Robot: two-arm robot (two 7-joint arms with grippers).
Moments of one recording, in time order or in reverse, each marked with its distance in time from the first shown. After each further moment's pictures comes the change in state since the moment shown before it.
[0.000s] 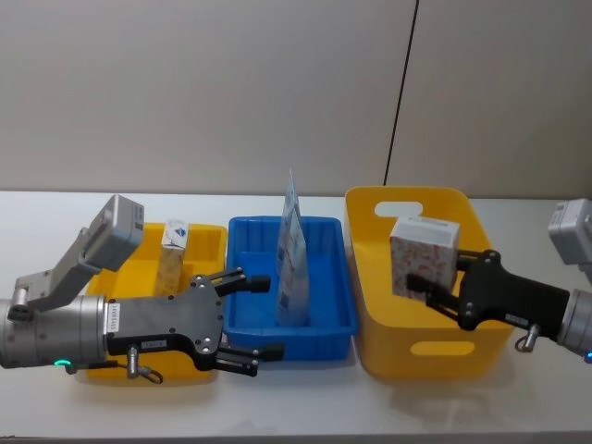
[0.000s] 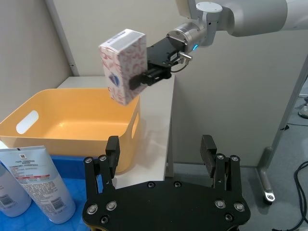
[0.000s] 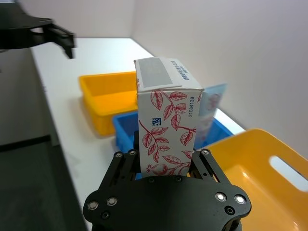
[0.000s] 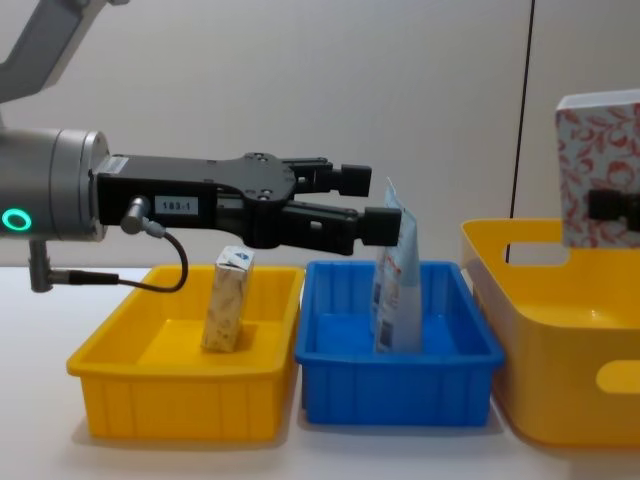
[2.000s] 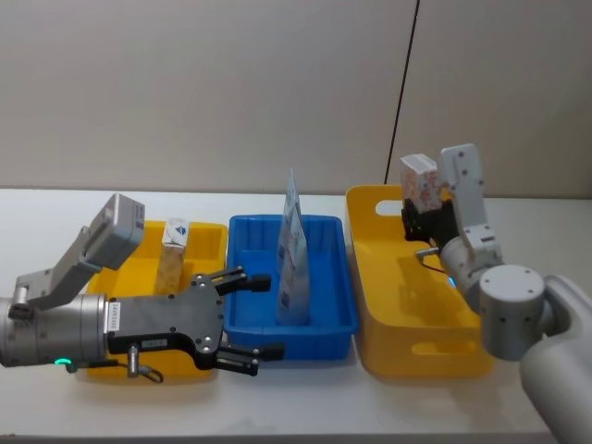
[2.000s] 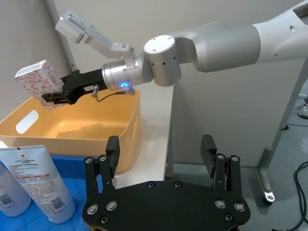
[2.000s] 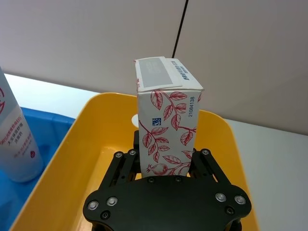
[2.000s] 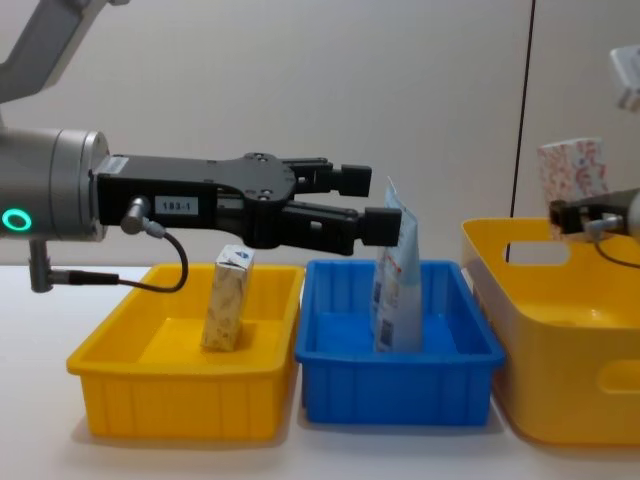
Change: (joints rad) left arm 0.000 0.000 0.000 0.000 0.000 0.000 0.000; right arm 0.286 -0.488 -0.009 0.466 -0.329 0.257 -0.896
